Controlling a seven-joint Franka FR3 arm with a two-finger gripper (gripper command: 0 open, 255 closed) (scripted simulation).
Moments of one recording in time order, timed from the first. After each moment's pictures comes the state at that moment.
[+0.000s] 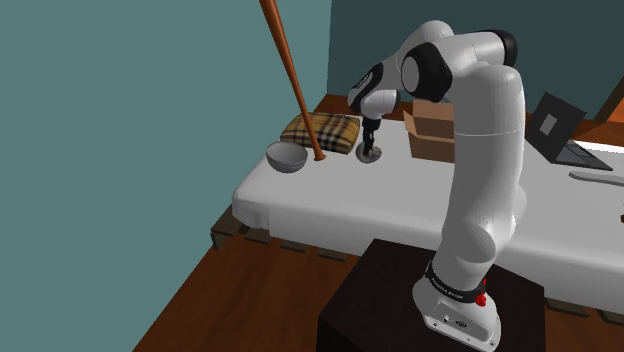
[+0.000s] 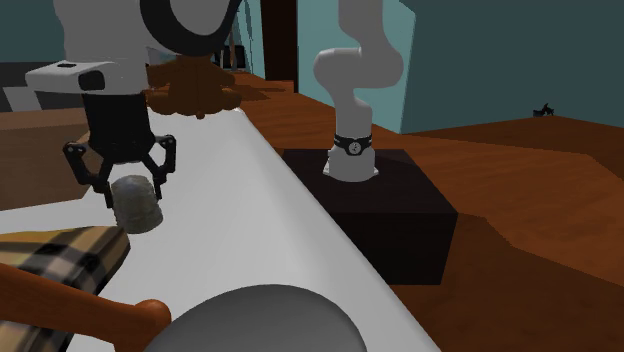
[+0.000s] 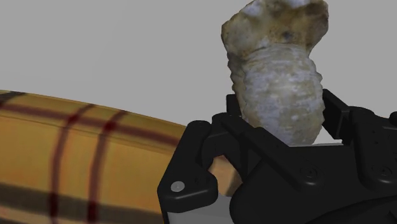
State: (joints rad) arm -0.19 0.35 -0.57 -1.96 0.29 2.33 -1.50
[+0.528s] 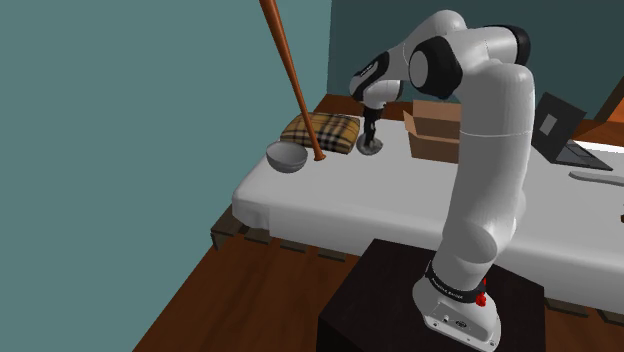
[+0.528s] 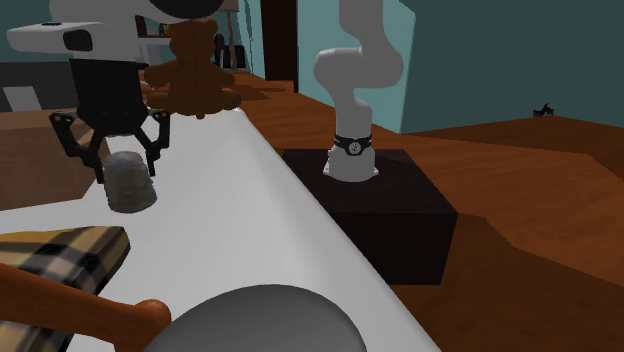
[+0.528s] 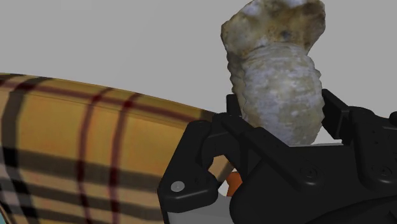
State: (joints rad) arm -0.17 0.30 -0.59 -1.92 0.24 2.24 -1.46
